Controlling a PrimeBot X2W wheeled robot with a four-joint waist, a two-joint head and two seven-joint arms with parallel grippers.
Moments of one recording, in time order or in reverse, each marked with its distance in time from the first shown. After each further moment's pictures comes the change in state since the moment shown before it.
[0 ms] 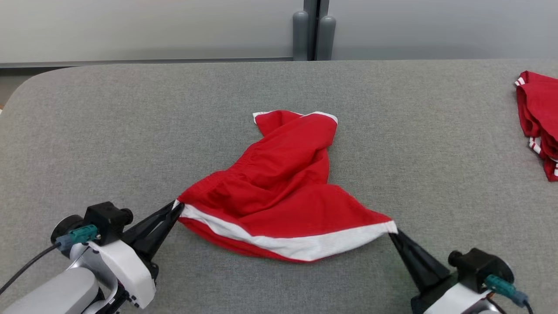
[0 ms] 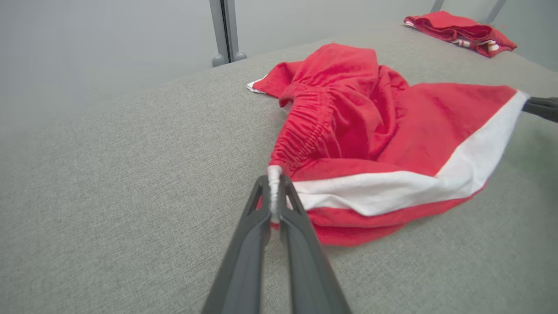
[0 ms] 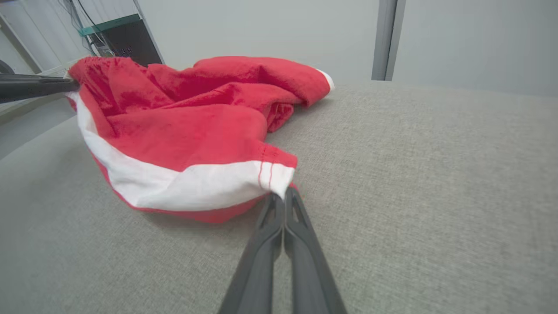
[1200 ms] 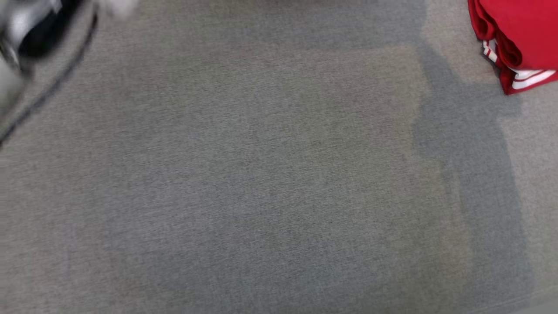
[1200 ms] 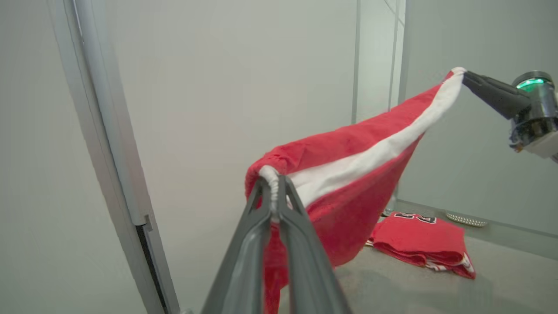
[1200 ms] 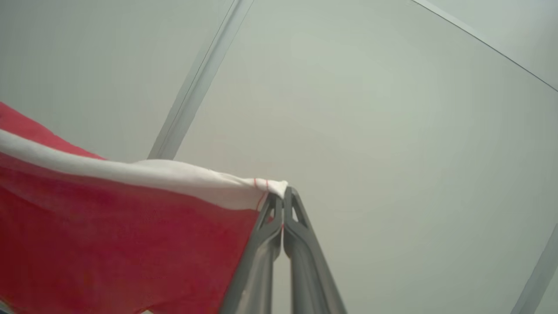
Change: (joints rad) left arm -0.962 -0.128 0.007 0.067 -0.140 -0.086 0.030; right arm -0.906 -0.167 -0.401 -0.047 -0.234 0.000 0.000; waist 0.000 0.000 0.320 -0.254
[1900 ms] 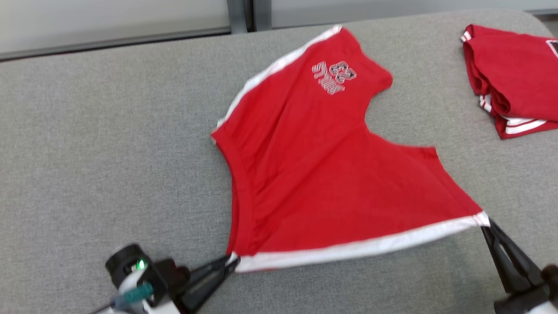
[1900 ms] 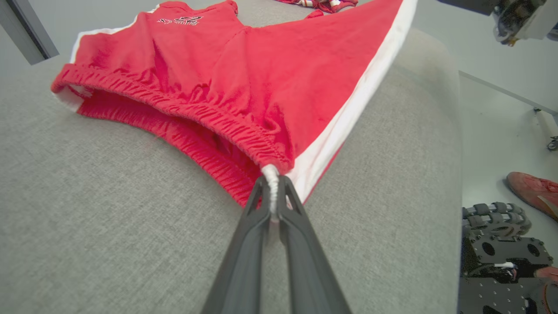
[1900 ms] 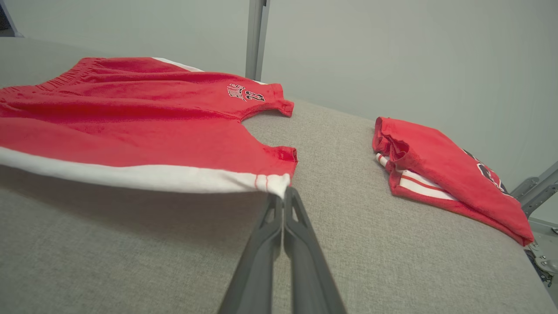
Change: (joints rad) left arm 1.021 0.110 -0.088 -0.258 0.358 0.072 -0.036; right arm 1.133 0.071 -0.014 -0.199 0.001 0.000 0.000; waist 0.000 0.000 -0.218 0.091
